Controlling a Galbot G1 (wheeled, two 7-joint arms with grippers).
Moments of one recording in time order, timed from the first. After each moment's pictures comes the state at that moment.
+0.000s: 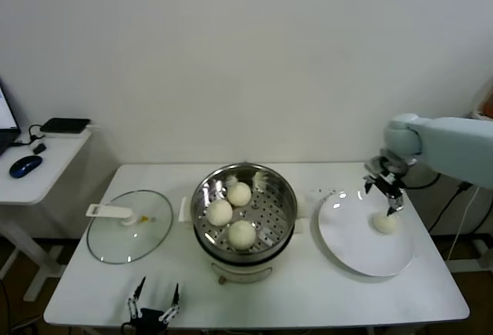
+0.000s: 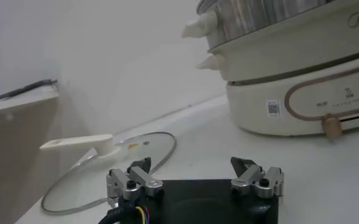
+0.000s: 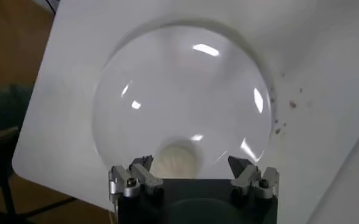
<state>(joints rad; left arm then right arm) 1.67 -1.57 -0.66 -1.64 0.30 -0.41 0.01 0.70 0.80 -1.82 1.16 0.23 0.03 -1.03</state>
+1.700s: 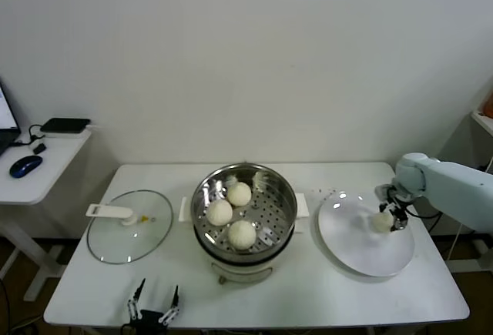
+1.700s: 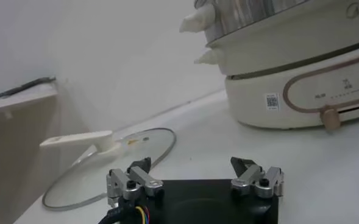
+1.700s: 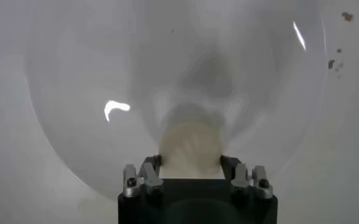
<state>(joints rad) 1.67 -1.57 -0.67 -1.64 0.31 -0.41 0.01 0.32 0.77 -1.48 0.92 0.08 -0.02 -0.93</state>
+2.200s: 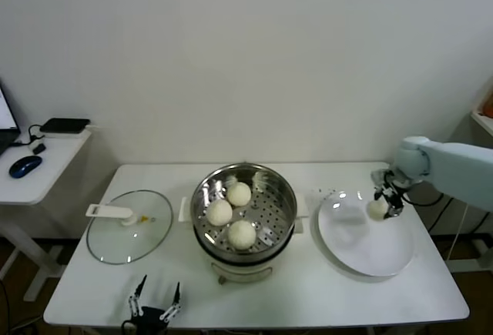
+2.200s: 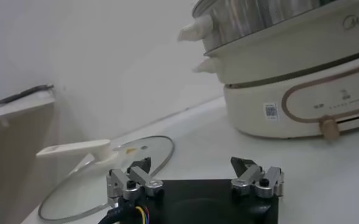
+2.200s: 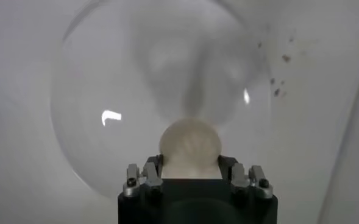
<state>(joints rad) 1.68 -1.55 -0.65 -1.66 0.31 -0.41 0.01 0.68 0.77 -1.80 1.19 0.35 -0.14 -0.90</state>
